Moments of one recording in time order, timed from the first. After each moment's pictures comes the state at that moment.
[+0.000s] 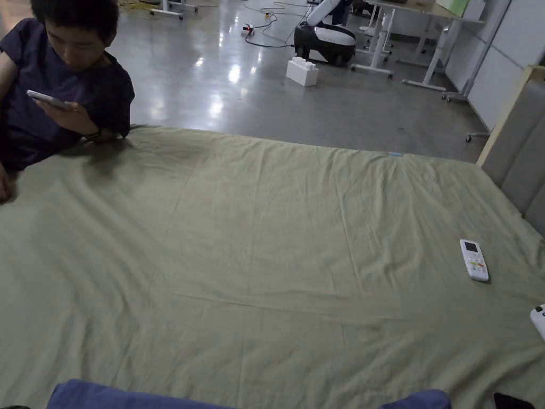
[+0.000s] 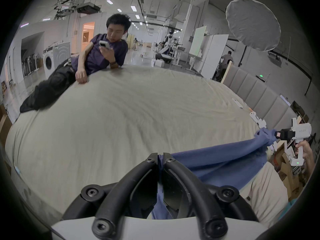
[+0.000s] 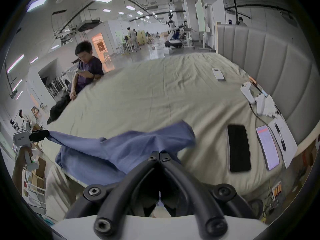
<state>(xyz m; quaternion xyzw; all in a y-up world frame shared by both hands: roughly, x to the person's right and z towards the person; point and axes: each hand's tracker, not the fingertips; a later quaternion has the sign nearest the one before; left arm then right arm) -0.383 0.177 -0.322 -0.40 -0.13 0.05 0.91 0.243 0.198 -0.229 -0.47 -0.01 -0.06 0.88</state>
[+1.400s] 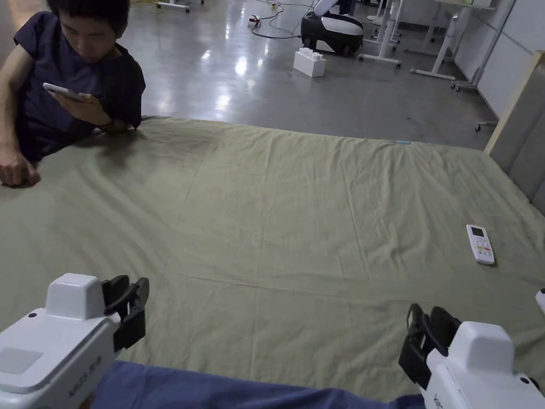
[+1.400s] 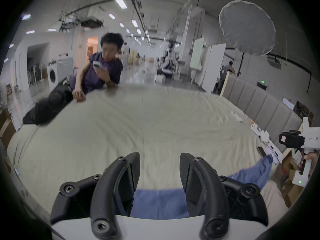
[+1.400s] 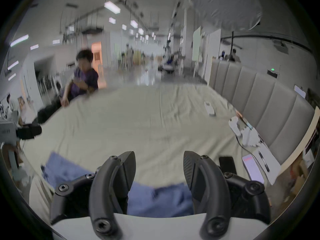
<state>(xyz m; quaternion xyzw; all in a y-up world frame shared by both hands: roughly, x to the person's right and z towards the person) -0.254 0.246 -0.342 -0.16 -0.07 0.02 0.98 0.137 0.266 -0.270 -0.13 -0.09 0.01 0.99</state>
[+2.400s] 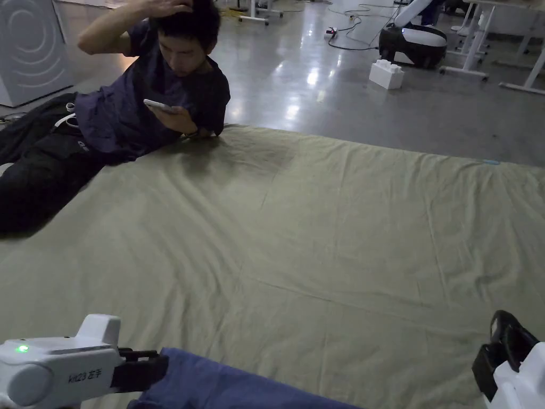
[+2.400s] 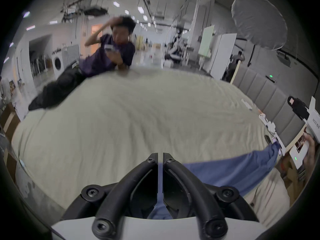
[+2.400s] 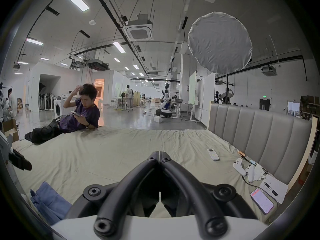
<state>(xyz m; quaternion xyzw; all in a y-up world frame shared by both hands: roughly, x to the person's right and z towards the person) -0.394 0.154 -0.366 -0.45 -0.11 0.10 0.88 0.114 0.260 -0.296 -0.07 -0.08 0.06 0.99</state>
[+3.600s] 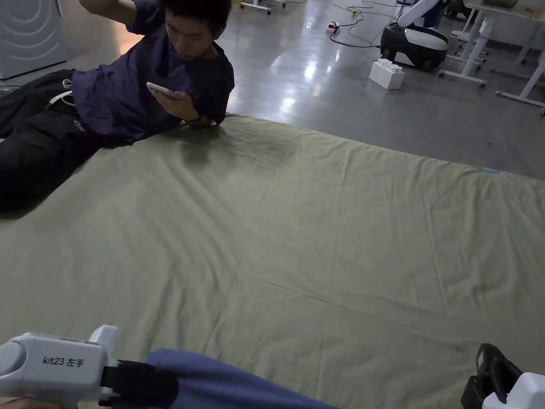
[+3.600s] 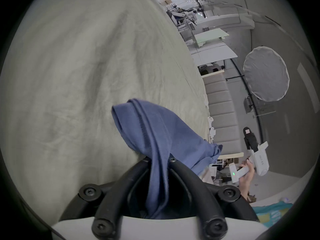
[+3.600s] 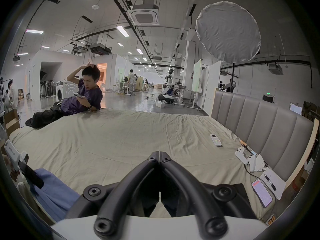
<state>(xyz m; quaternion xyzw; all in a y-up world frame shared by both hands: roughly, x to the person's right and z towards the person) -0.421 0.112 -0.385 -0.49 -0.28 0.36 0.75 0.100 0.243 -0.296 -0.12 -0.07 0.07 0.99</state>
